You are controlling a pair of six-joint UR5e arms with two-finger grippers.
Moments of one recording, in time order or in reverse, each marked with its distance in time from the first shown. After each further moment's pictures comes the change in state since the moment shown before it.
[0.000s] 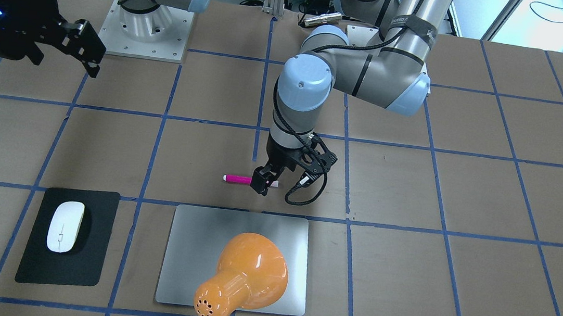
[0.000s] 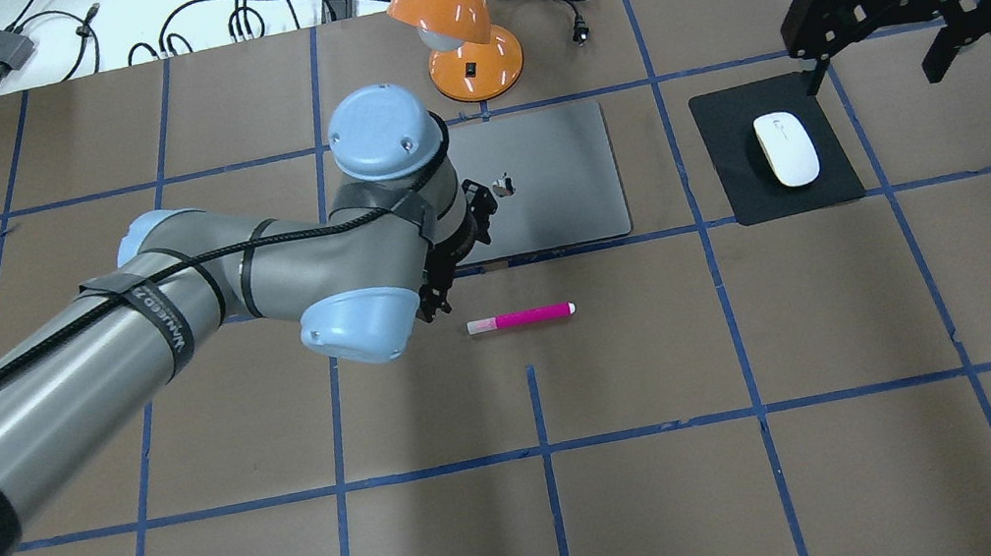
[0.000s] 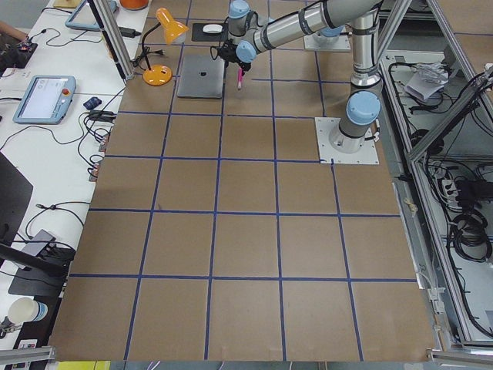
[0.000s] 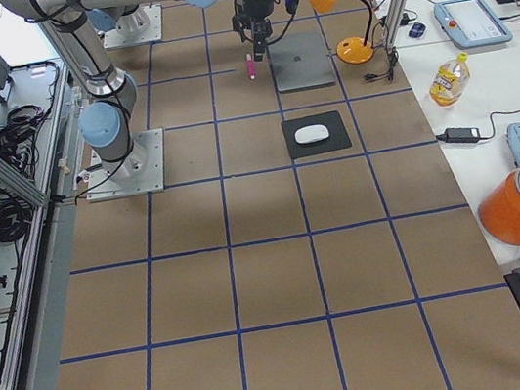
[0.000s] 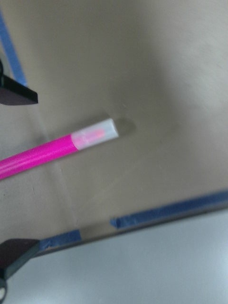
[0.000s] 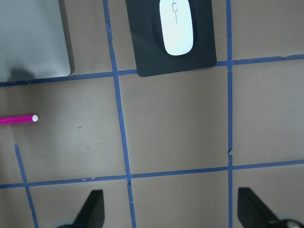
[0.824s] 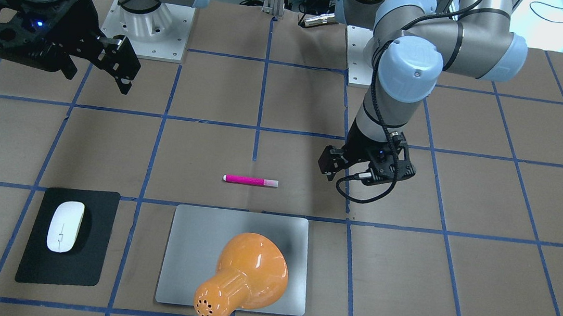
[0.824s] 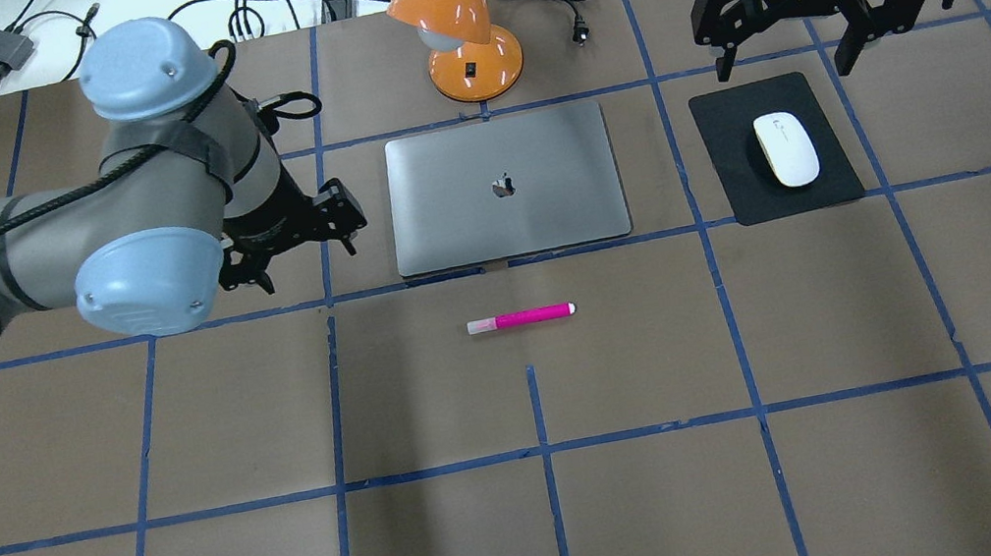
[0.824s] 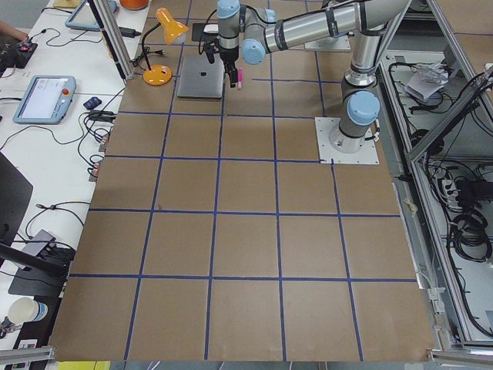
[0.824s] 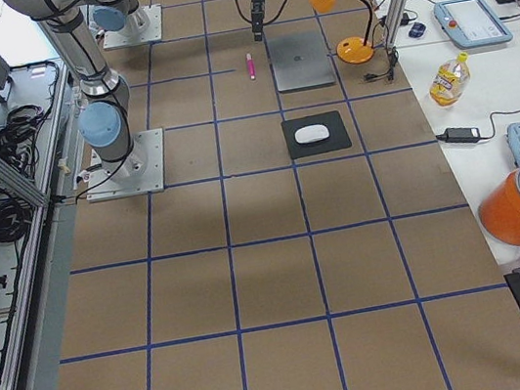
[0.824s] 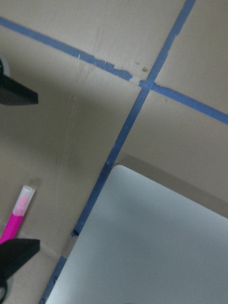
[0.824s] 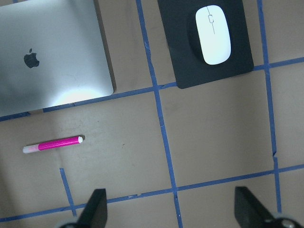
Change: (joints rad) left arm 0.246 0.181 0.005 -0.267 0.041 0.782; right arm 0.083 0.041 -0.039 -0.069 0.020 0.124
